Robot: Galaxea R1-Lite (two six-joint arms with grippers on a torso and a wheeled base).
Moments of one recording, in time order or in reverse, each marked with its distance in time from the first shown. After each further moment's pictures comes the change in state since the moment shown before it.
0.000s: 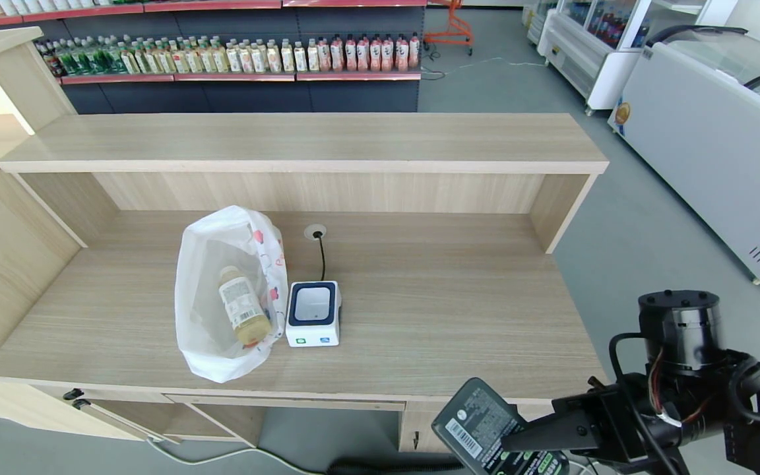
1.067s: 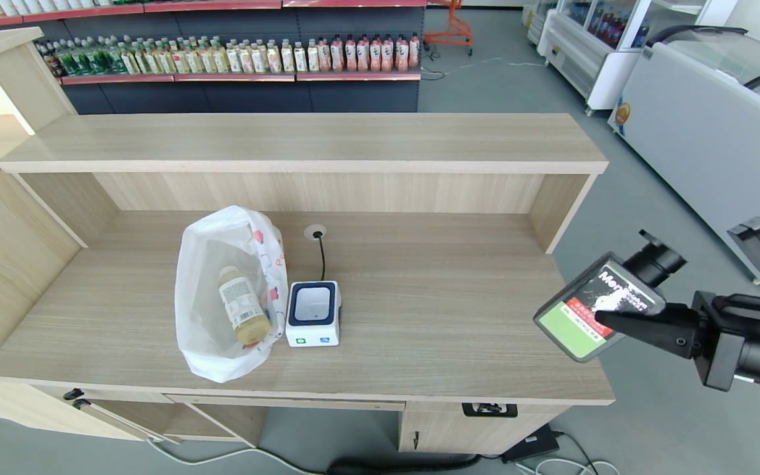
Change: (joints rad) left arm 0.000 0.000 0.000 0.000 0.000 0.001; right arm -0.349 -0.358 -0.047 0.117 -0.340 2.685
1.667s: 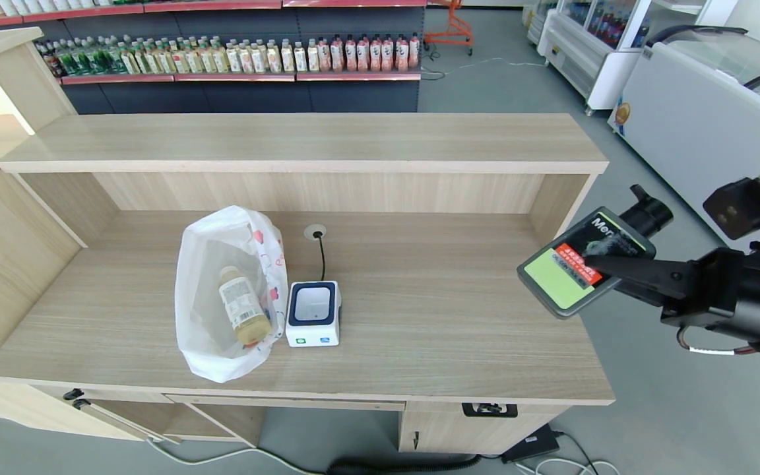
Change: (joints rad) left arm 0.000 0.000 0.000 0.000 0.000 0.002; right arm 0.071 0.044 -0.079 -0.146 -0.007 0.587
